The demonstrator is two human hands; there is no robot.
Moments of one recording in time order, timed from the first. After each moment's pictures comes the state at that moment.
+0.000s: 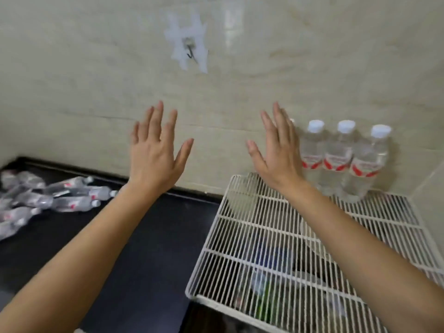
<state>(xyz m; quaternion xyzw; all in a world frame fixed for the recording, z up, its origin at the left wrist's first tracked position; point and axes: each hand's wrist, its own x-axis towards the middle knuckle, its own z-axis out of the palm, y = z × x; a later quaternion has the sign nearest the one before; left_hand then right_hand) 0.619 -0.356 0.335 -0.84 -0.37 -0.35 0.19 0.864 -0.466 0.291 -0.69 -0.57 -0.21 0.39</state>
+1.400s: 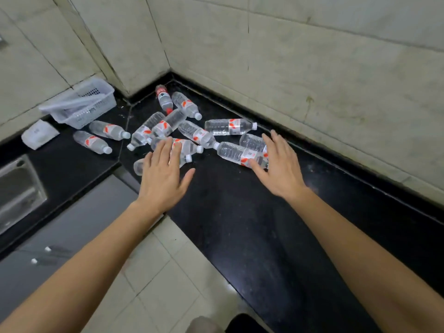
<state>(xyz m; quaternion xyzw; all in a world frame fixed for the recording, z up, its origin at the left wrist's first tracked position) 0.024 -0.032 0.161 -0.79 -0.61 -0.09 0.08 0.318 -0.024 0.111 -0.67 -0.70 0.09 0.23</state>
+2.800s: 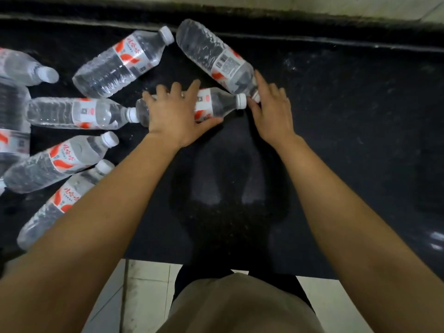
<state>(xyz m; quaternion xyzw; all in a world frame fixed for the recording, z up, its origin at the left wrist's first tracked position) 0.164 0.192 -0.031 -0.93 -0.35 0.11 -0.01 0.336 0.049 -0.075 -0.88 -0.40 0.18 0.20</state>
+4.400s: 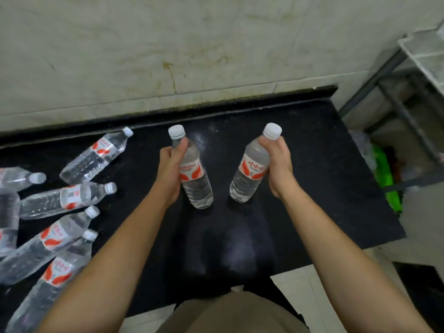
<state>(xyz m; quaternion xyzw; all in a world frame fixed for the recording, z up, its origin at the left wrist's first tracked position) 0.199 0.113 0.041 -0.52 -0.32 -0.13 -0.78 0.313 -0.103 0.086 -0.67 0.00 0.22 0.71</state>
